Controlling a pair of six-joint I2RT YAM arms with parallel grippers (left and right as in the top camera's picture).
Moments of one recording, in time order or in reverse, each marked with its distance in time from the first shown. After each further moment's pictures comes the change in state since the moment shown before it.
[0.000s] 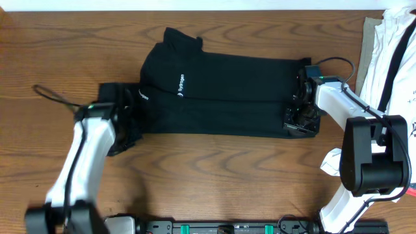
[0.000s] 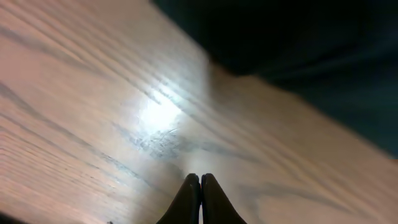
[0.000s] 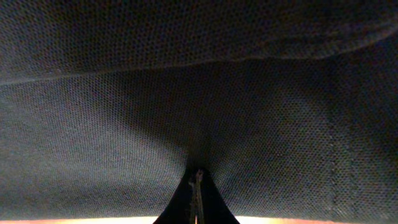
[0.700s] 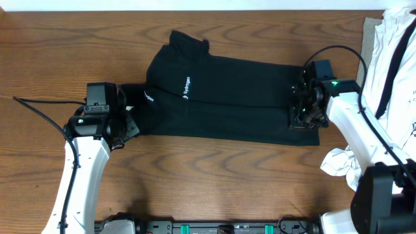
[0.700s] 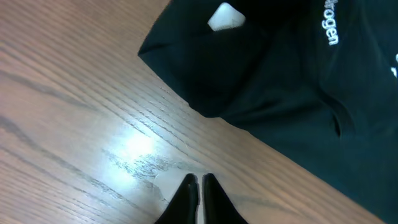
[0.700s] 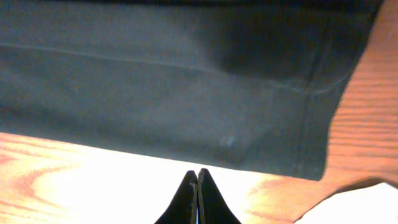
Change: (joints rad) left arm 0.000 -0.143 0.004 0.066 0.035 -0.003; right arm 0.037 -0.298 -0.011 -0.042 0.015 -0.220
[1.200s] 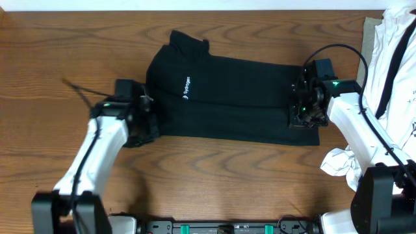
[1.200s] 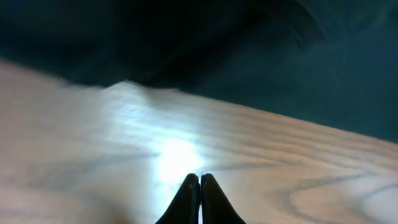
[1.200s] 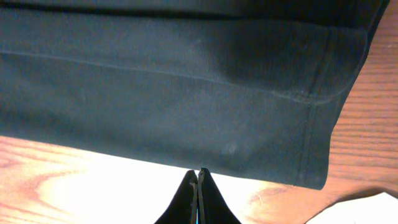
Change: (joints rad) left arm -0.139 0.216 0.000 0.033 0.192 0.182; right arm 0.000 -0.001 0.000 0.024 -0.011 0.001
